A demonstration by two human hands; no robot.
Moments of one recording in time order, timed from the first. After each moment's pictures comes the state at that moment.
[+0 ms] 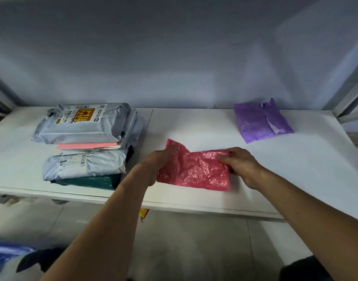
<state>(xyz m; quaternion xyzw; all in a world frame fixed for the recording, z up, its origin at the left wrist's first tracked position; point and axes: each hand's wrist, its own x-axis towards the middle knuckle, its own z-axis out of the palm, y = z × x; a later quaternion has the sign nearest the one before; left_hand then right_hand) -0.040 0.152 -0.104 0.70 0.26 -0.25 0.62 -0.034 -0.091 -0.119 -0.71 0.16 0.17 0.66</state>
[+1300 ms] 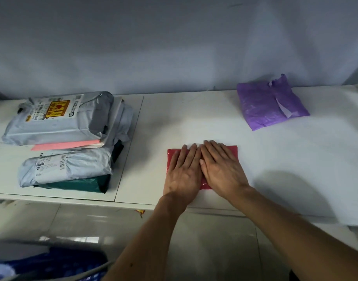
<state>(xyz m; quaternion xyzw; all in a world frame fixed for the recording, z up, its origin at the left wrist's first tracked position) -0.058 0.083 -0.202 0.99 -0.13 0.00 0.06 -0.039 -0.056 -0.190 -0.98 -0.18 -0.02 0.05</state>
